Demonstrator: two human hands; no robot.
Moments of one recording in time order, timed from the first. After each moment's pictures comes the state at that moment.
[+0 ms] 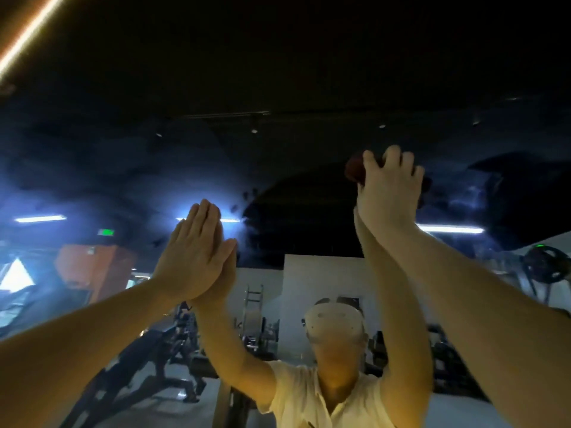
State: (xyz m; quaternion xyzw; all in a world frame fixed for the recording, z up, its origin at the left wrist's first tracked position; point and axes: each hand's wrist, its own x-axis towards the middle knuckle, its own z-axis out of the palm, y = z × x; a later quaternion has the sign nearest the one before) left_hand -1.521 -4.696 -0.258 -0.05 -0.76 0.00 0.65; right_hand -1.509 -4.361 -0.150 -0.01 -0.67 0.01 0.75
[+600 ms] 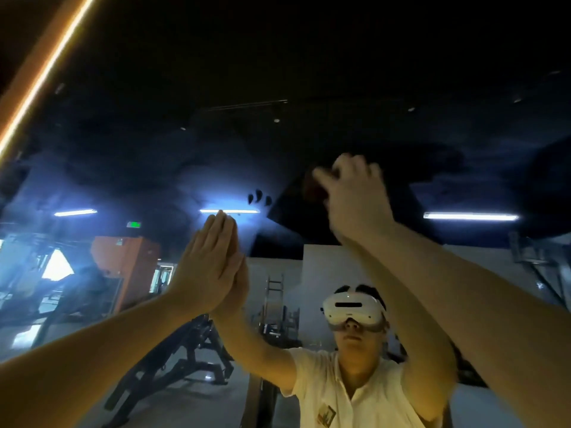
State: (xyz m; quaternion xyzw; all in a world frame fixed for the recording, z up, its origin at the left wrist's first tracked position) left_hand -1.512 -4.771 -0.305 -0.08 -0.77 0.02 0.64; right_hand -1.508 -4.485 -0.182 0.19 -0.66 -0.08 0.73
